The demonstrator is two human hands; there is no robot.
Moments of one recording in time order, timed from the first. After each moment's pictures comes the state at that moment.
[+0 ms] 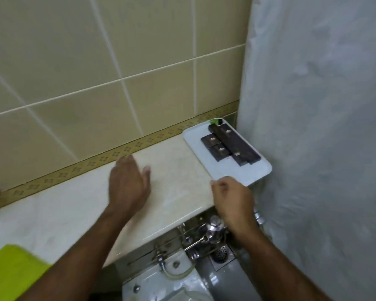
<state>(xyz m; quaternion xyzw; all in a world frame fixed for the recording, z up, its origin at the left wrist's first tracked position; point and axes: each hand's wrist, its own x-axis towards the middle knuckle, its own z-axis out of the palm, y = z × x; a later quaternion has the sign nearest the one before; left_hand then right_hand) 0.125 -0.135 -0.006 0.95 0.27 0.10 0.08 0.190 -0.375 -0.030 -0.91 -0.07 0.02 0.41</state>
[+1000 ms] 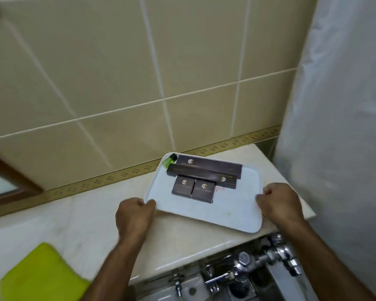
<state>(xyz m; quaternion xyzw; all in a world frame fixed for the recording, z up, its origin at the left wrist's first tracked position) 0.102 -0.109 -0.018 0.75 0.54 0.18 0.35 0.284 -0.366 -0.002 -0.94 -0.04 0.10 0.33</state>
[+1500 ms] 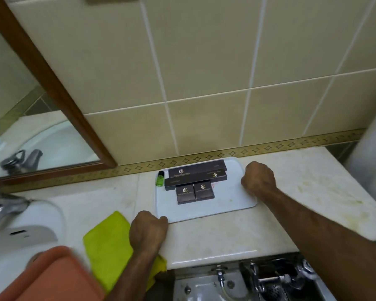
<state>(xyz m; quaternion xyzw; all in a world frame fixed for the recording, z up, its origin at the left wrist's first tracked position) -0.025 -0.043 -0.042 0.73 0.64 0.08 0.24 0.251 -0.154 -0.038 -0.96 -0.20 0.11 0.17</state>
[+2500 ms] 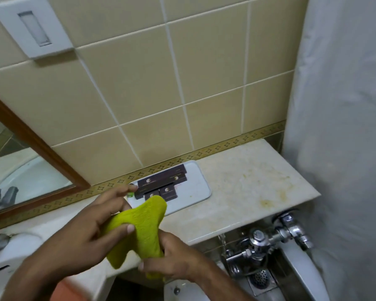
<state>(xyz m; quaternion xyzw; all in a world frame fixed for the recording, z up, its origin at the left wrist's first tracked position) -0.070 -0.106 0.167 0.95 0.09 0.08 0.29 0.040 -0.245 0.021 -0.58 -0.37 0.51 0.51</state>
